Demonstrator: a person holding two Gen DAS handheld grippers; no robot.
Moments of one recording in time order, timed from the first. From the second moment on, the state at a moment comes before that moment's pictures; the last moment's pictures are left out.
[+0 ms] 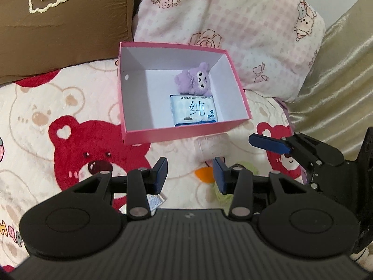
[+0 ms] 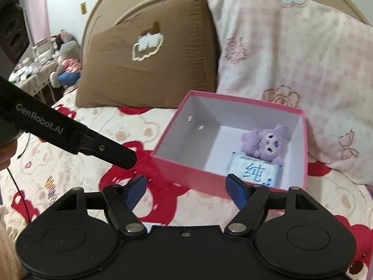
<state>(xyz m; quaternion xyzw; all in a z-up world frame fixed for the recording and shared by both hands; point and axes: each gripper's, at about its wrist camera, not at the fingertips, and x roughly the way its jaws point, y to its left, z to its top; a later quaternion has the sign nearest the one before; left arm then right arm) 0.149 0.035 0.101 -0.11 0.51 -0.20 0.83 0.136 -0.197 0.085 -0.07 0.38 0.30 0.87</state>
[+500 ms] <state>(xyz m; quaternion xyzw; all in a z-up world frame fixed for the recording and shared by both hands) 0.118 0.071 0.056 -0.13 0.53 -0.16 0.82 0.106 -0.163 0.041 -0.04 0.44 0.37 0.82</state>
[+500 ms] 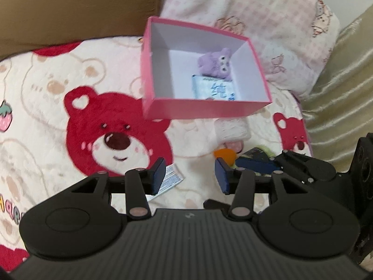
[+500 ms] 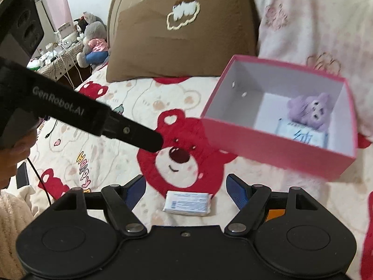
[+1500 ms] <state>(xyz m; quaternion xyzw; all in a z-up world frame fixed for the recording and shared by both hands) 0.095 0.093 -0.086 -0.15 0.56 -0.12 0.81 0.112 -0.126 -0.066 -0.04 0.51 0.39 0.76</state>
